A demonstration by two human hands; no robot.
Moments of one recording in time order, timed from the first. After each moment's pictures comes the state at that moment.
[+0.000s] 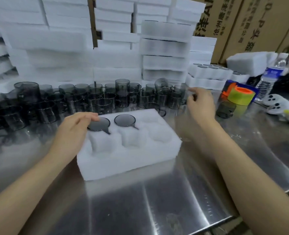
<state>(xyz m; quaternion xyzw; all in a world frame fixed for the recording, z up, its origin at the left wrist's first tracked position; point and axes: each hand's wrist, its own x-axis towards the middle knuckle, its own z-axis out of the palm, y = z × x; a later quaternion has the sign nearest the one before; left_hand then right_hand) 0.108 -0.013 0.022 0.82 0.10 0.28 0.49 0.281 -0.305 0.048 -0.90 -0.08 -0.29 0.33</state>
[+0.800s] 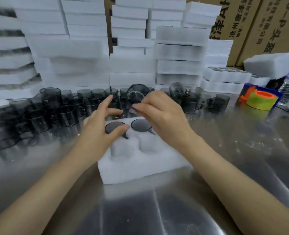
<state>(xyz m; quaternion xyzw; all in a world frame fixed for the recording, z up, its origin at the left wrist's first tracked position) 0.097 -0.018 0.037 0.89 0.00 0.26 0.36 0.188 -0.195 0.064 -0.67 -0.53 -0.48 0.21</state>
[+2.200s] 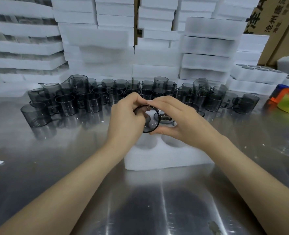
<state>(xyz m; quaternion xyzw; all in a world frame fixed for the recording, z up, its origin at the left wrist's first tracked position) 0.098 -0.045 0.045 0.80 0.06 0.37 0.47 0.182 -0.193 0.054 -0.70 -0.63 -0.22 0.26</state>
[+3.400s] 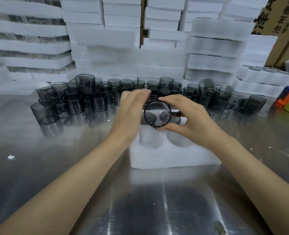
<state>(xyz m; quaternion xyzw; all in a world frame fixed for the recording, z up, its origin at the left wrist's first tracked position) 0.095 -0.041 0.051 0.72 0.05 0.33 0.61 0.189 -0.197 0.049 -0.73 -0.57 -0.18 0.32</state>
